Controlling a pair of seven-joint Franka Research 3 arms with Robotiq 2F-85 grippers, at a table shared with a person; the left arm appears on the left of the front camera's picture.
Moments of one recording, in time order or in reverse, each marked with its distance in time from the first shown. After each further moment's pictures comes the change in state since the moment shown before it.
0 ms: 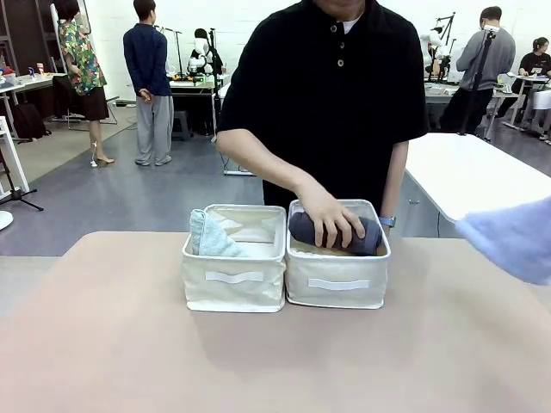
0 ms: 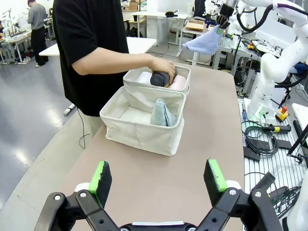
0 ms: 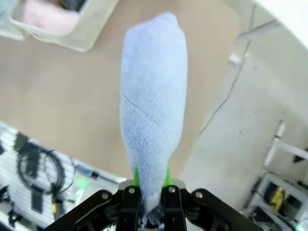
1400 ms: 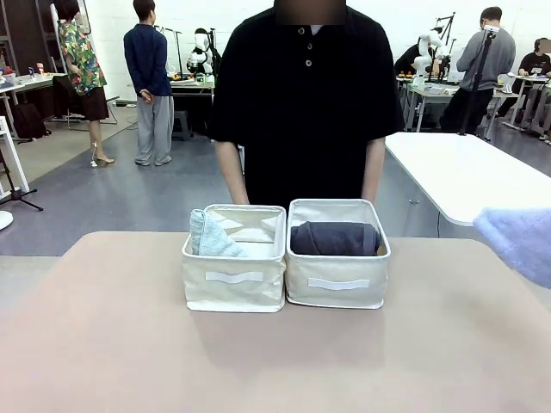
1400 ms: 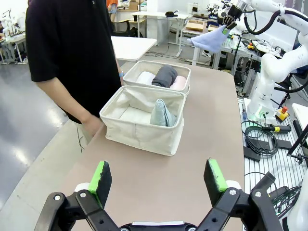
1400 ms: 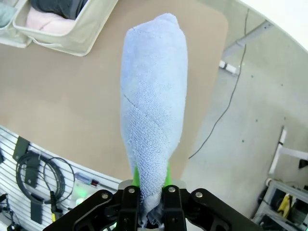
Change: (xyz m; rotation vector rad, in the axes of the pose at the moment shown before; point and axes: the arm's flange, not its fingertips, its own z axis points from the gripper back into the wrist) left arm 0.000 0.000 0.000 0.000 0.000 0.000; right arm -0.043 -0.005 0.006 -0.001 -0.095 -0.033
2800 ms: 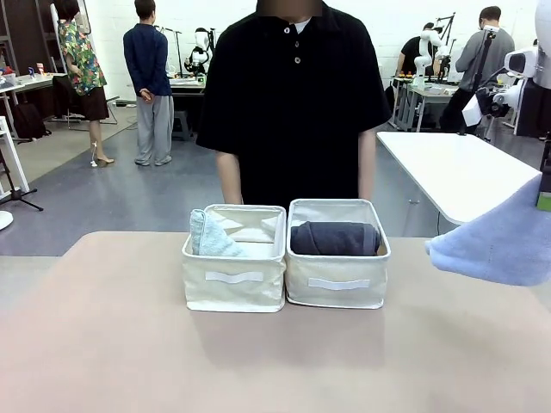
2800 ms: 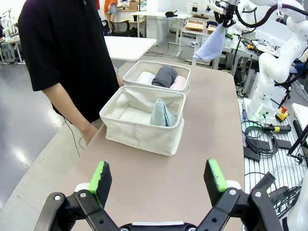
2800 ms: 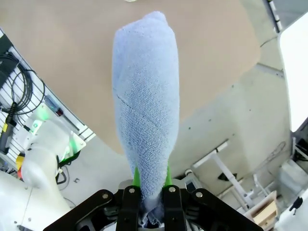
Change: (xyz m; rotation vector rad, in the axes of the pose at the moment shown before) left arm 0.000 0.000 0.000 -0.001 0.000 -0.001; right arm 0.100 0.089 0.000 -0.083 0.338 0.634
